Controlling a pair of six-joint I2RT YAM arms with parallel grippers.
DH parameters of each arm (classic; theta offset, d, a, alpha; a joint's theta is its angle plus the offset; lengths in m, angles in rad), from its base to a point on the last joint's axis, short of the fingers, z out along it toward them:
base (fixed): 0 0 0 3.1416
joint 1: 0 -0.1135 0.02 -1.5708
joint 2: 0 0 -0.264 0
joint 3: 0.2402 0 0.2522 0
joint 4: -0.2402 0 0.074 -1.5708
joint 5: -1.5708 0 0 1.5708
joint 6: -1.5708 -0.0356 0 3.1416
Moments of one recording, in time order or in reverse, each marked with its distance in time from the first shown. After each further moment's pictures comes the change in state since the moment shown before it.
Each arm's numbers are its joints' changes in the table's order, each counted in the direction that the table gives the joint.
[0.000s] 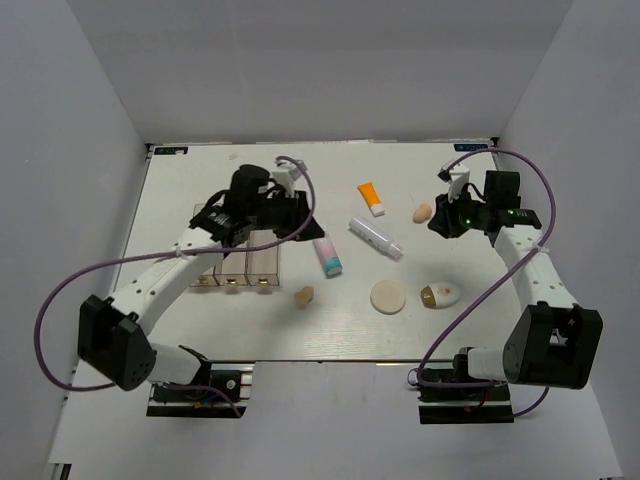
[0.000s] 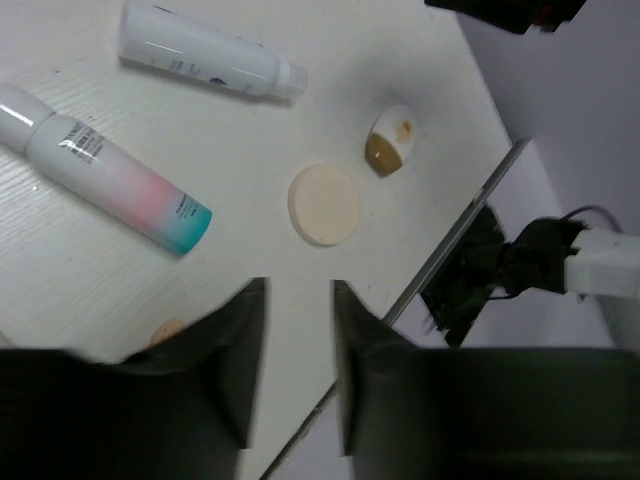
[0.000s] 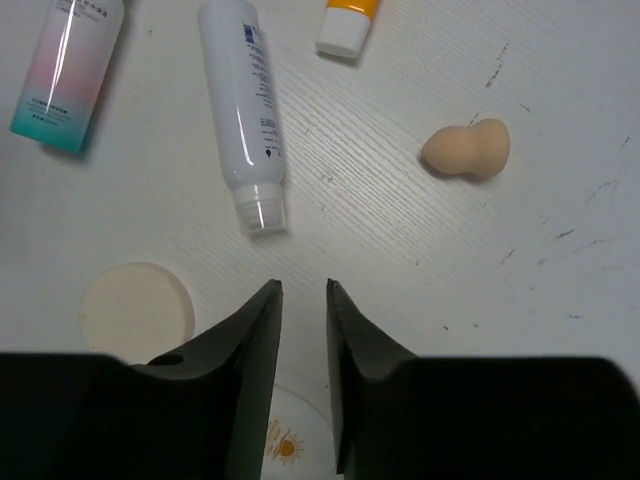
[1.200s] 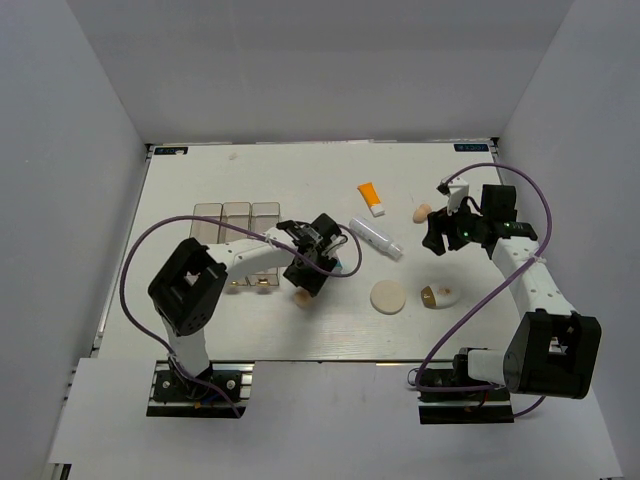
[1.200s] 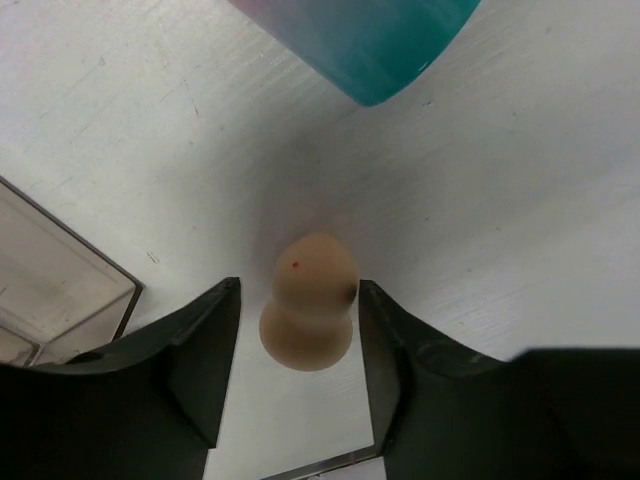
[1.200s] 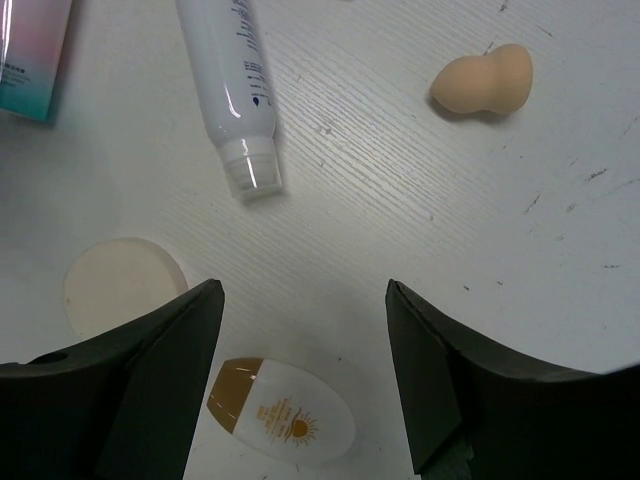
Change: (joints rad) left arm 0.295 -0.463 0.079 -0.378 0.553 -0.203; right arm 0.001 0.054 -0.129 0.039 -0.064 -0.031
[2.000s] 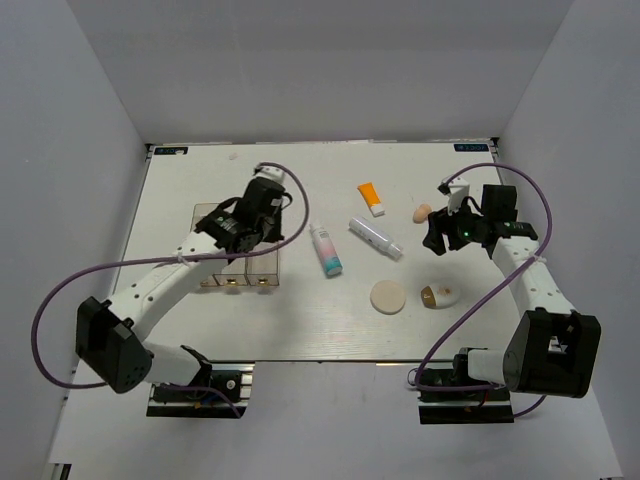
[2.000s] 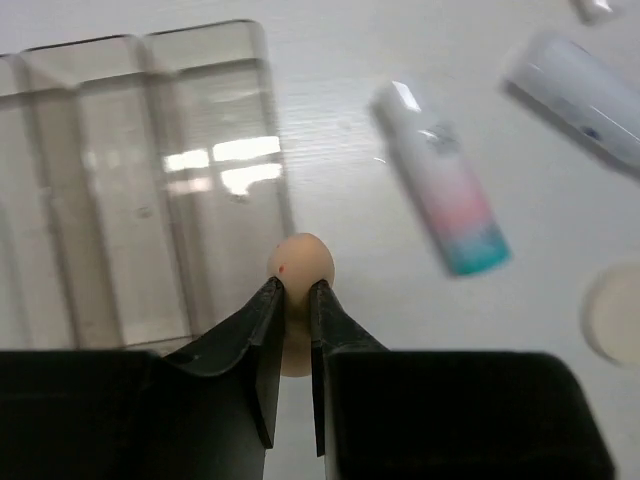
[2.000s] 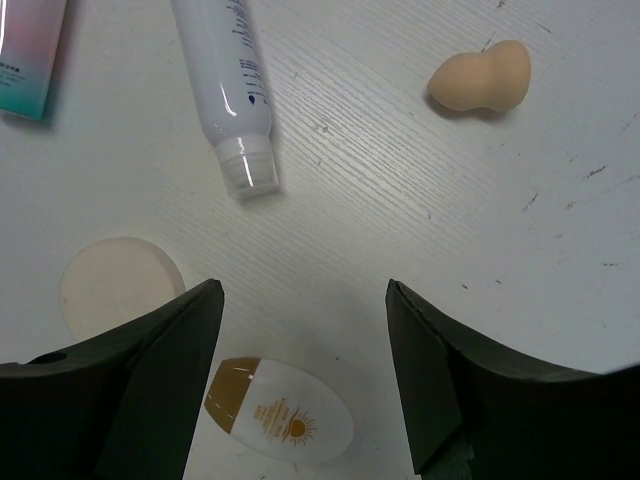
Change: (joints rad) left arm -0.150 0.443 -0.017 0.106 0.287 0.150; right arm 0.006 -0.003 0.000 0.002 -0.003 0.002
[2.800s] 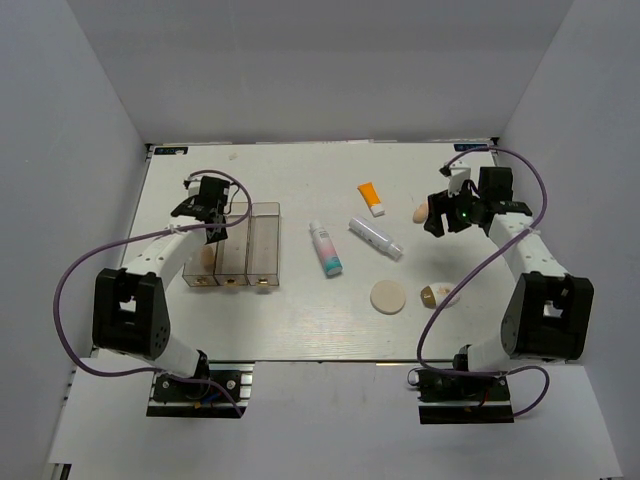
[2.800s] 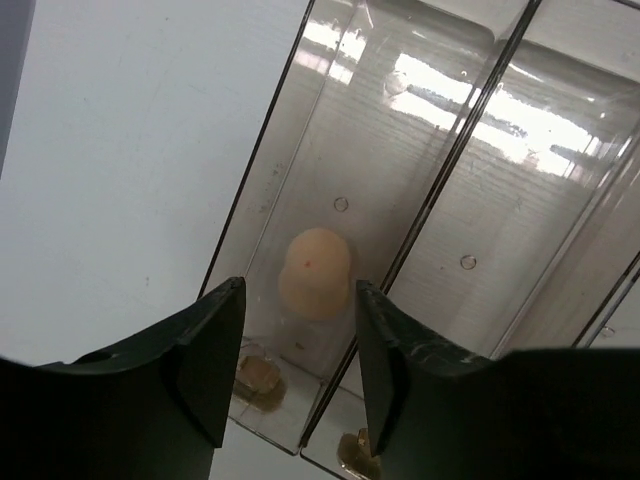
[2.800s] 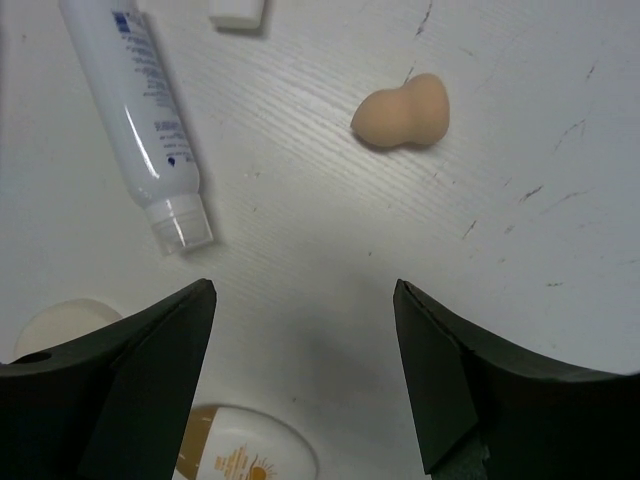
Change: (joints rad) left arm -0.477 -0.146 -0.158 0.050 0.214 0.024; right arm 0.000 -0.172 0.122 0.046 -0.075 -0.060
